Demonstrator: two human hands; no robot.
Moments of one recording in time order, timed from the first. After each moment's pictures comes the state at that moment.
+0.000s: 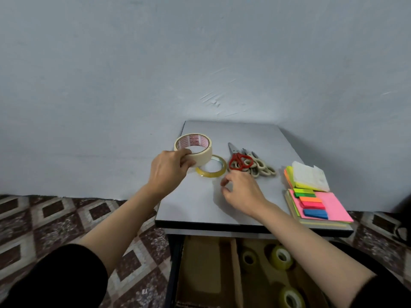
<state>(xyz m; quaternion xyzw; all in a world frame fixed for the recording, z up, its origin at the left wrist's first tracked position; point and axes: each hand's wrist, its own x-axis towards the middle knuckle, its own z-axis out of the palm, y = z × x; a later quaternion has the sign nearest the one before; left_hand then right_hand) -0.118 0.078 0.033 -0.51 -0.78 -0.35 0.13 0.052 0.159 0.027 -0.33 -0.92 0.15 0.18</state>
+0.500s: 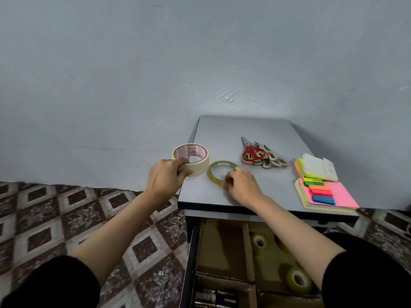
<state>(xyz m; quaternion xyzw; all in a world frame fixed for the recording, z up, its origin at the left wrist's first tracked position) -0.118 0.001 0.026 -0.50 -0.79 -0.33 0.13 0.032 0.135 0.006 -0.33 -0.93 0.10 0.13</state>
